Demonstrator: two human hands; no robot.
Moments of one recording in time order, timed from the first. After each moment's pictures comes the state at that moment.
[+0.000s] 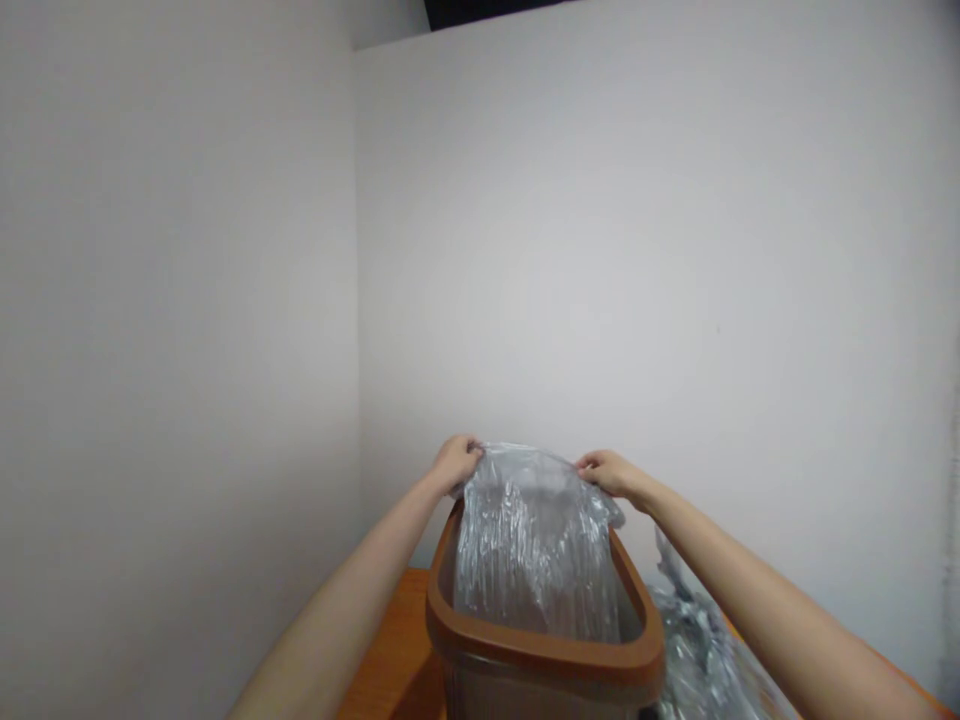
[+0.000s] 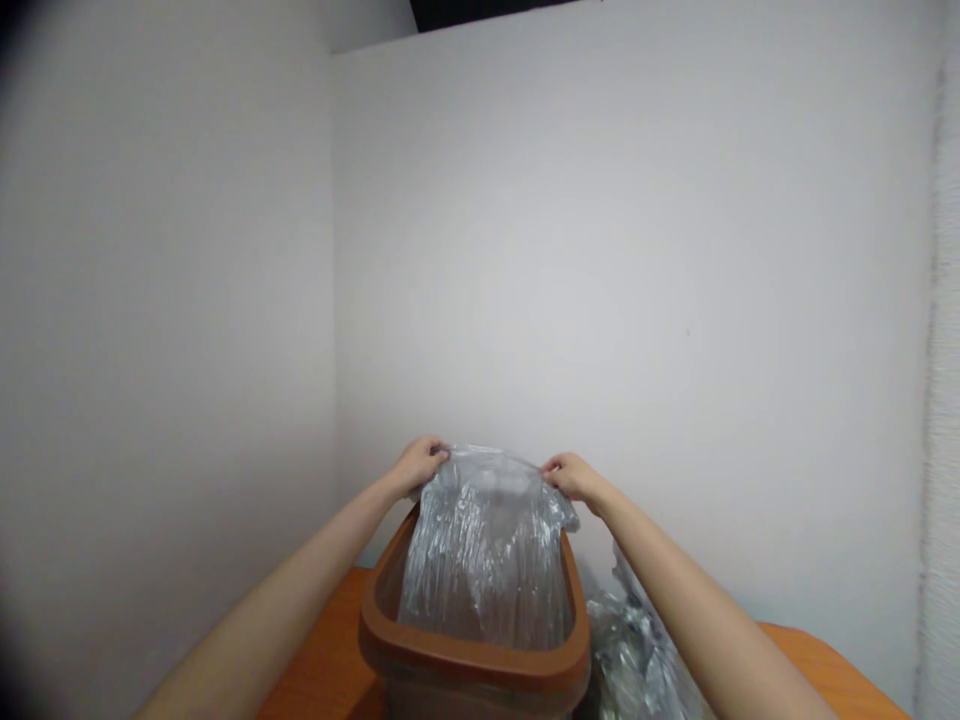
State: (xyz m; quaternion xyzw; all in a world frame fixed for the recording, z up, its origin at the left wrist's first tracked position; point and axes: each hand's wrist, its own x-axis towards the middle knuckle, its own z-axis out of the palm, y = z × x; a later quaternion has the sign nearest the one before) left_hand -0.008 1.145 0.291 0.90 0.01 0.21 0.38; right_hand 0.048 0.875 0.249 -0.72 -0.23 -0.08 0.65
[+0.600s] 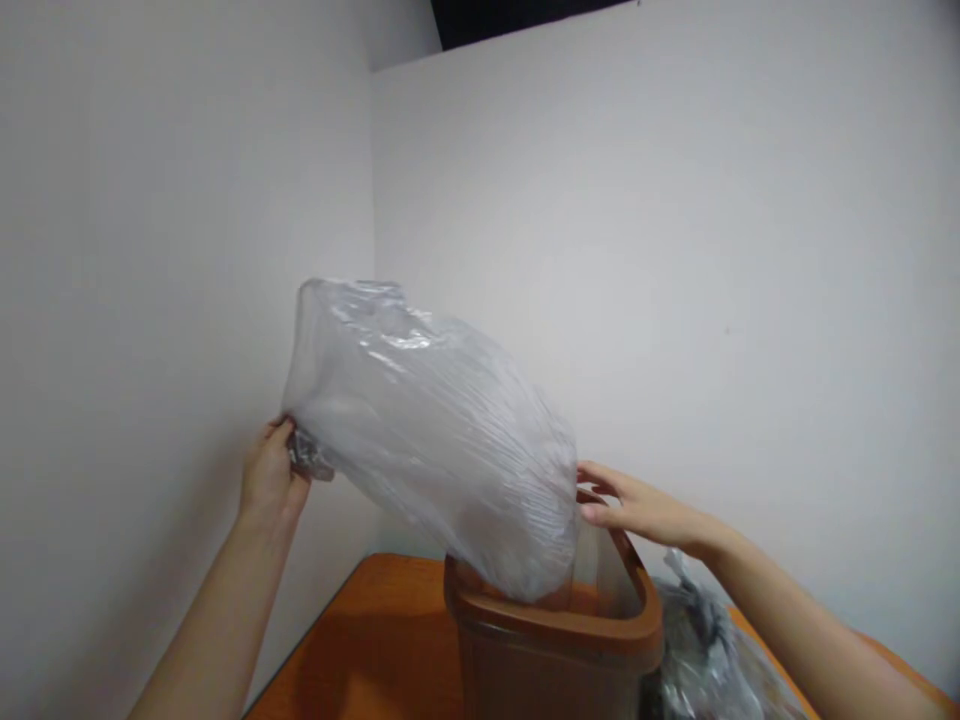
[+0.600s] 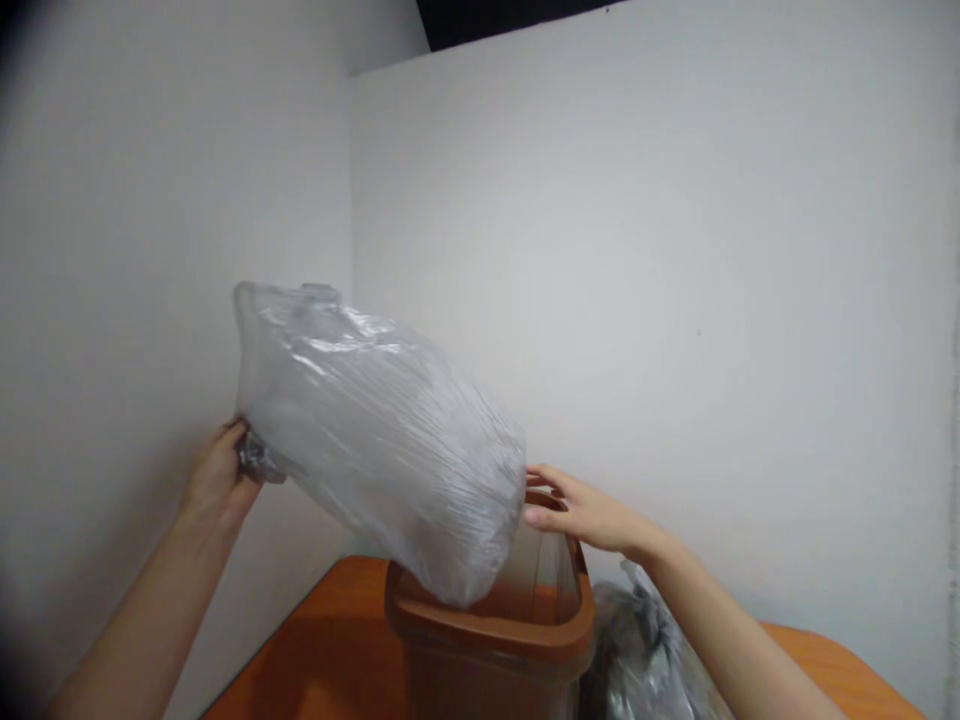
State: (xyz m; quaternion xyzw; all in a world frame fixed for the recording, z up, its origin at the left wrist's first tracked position) left_hand 0.030 1.402 0.249 0.37 0.01 0.56 0.74; right_hand 0.131 0.963 0.222 -0.76 -0.48 0.02 0.43
